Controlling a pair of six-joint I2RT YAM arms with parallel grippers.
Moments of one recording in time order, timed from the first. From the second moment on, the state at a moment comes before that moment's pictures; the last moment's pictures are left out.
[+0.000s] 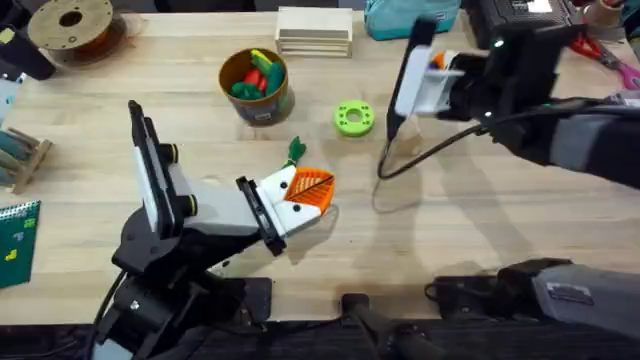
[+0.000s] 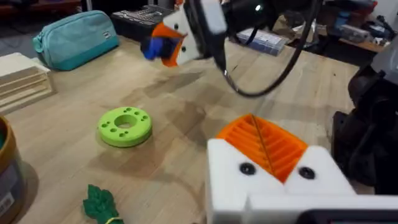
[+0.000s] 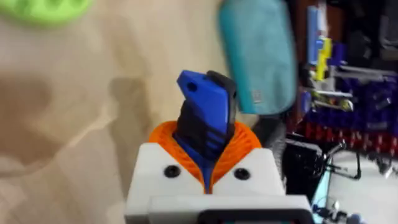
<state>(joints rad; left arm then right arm) -0.44 0.01 0.01 -0.06 0.62 -0.11 0.19 1.40 0.65 0.17 0.07 -1.32</state>
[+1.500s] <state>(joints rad) -0.44 0.01 0.01 -0.06 0.62 -0.10 0.29 1.23 0.74 -0.34 0.11 -0.62</state>
